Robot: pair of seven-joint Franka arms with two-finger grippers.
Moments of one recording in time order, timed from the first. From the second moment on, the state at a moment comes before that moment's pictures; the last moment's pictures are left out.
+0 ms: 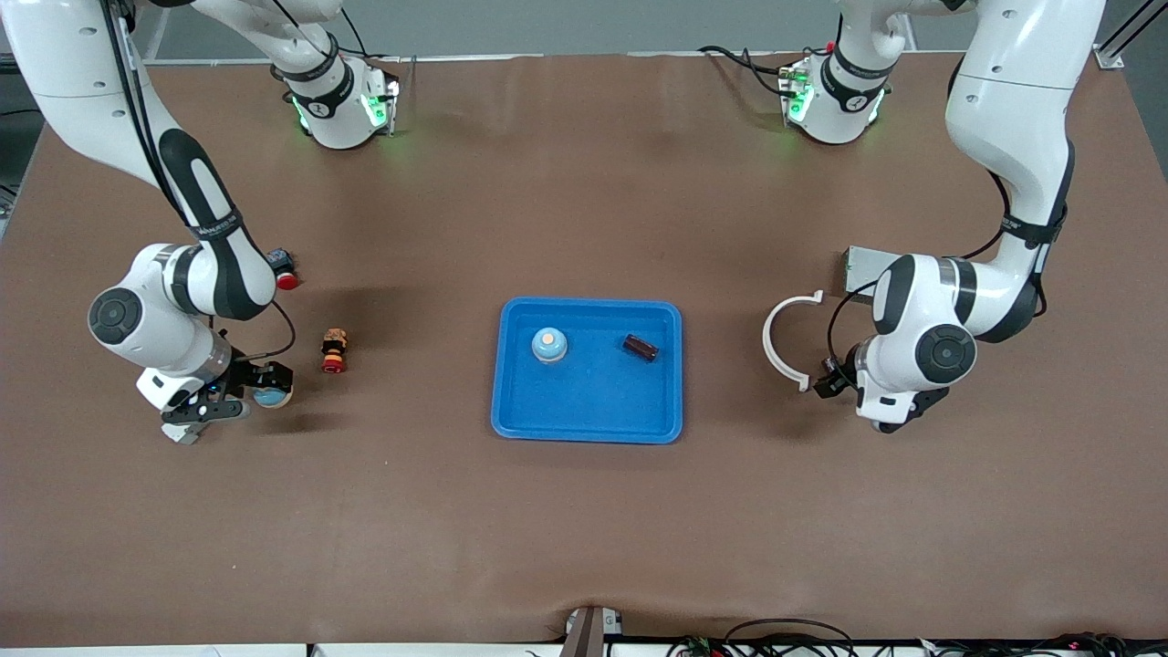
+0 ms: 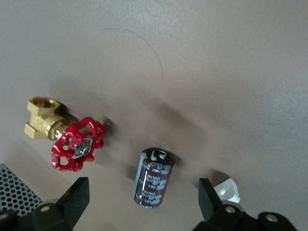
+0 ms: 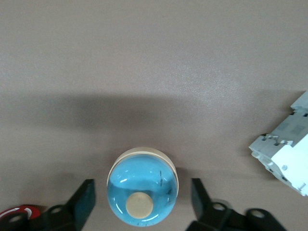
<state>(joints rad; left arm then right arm) -0.10 0.57 -0.06 -1.85 0.07 2.19 -0.79 -0.07 0.51 -0.02 -2.03 0.03 2.58 -0.22</state>
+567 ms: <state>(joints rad) -0.10 0.60 -0.06 -1.86 0.07 2.18 -0.79 -0.07 0.51 -0.02 -2.03 0.03 2.58 -0.22</state>
